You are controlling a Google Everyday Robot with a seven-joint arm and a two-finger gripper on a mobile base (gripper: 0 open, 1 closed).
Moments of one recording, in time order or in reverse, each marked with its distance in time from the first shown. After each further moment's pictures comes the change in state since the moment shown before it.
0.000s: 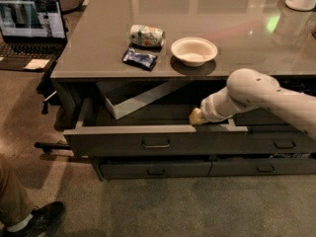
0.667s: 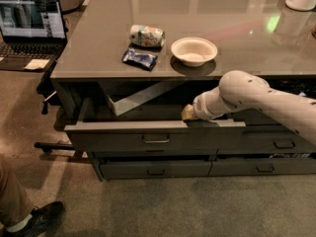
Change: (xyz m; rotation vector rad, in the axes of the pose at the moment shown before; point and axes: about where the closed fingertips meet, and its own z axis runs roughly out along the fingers) arm -0.019 0.013 0.013 -0.015 -0.068 0.037
